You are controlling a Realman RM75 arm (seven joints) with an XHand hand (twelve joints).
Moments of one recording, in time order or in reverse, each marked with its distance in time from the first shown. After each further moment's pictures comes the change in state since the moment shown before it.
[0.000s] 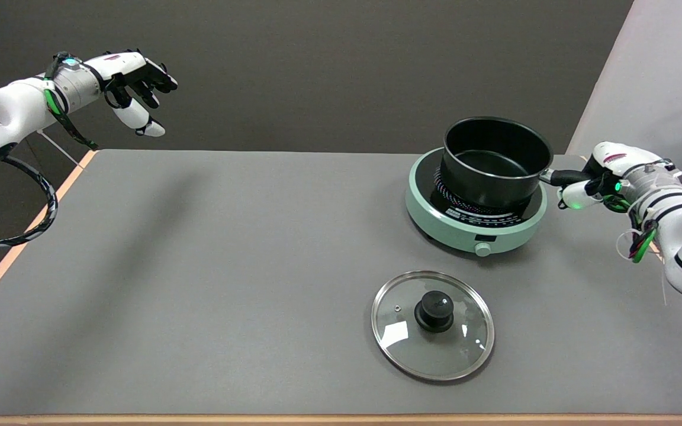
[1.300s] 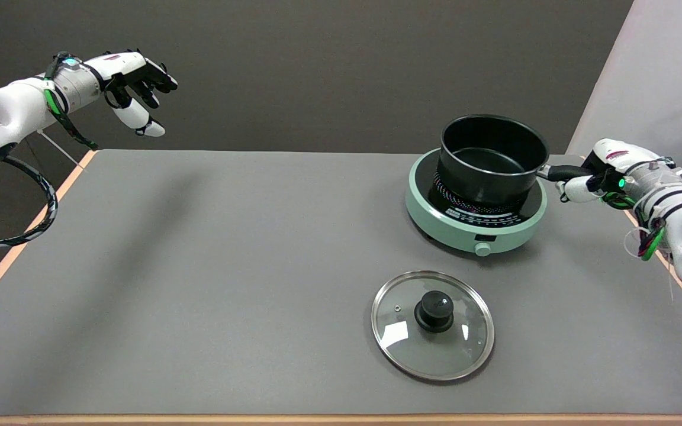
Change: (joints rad) arm -0.004 -0.001 0.038 -0.091 -0.004 -0.146 0.068
